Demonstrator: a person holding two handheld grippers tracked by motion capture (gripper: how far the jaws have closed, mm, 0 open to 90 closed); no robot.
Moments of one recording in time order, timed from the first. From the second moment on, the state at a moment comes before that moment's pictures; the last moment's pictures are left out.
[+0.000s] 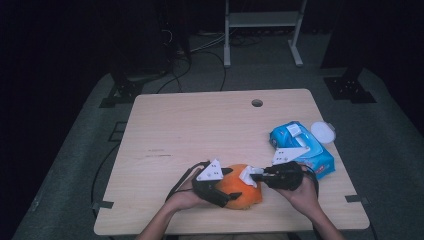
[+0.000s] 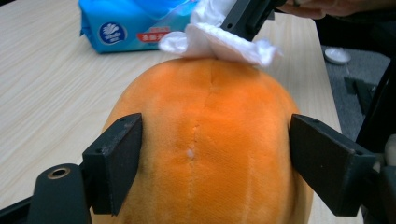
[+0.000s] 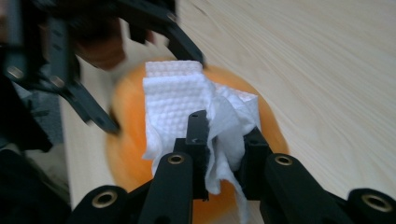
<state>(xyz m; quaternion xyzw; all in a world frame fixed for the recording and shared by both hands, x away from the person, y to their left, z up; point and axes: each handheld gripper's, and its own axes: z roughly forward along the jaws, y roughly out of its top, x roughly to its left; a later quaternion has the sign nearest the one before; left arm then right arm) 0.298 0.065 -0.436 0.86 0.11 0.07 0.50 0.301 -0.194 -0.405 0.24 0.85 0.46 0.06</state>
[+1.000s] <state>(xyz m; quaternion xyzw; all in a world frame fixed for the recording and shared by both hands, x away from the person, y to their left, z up) 0.308 0.088 -0.434 0.86 0.12 0.09 0.50 0.297 -0.175 -0.404 0.21 0.87 0.43 0.10</state>
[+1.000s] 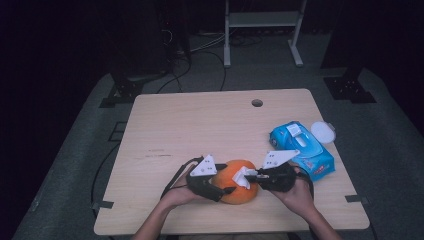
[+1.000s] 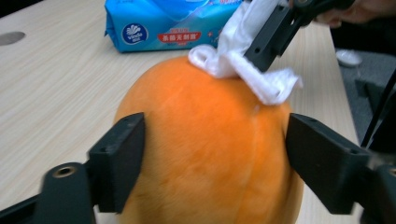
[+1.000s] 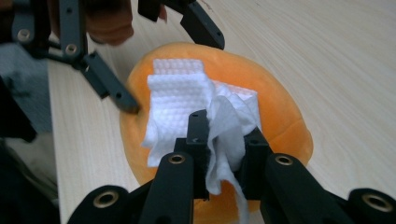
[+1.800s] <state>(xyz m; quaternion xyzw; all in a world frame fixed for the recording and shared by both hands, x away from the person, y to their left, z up) 0.305 0.090 -0.441 0.86 0.09 0.10 0.50 0.319 -0.202 -0.418 0.28 0.85 0.45 0.05</state>
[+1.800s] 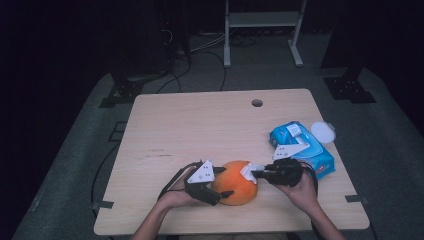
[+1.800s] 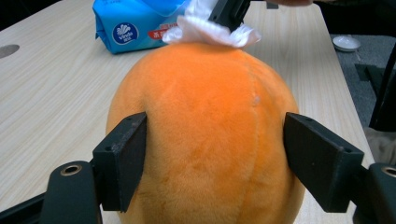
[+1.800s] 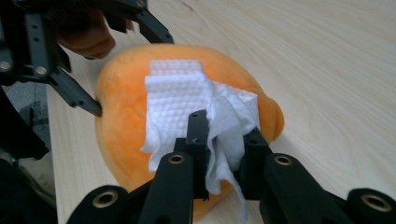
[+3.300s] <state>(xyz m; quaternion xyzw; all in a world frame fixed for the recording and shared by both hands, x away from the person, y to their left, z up) 0.311 0.081 -0.438 0.85 0.14 0.09 0.51 0.300 -0.193 -0.399 0.22 0.86 0.44 0.08</state>
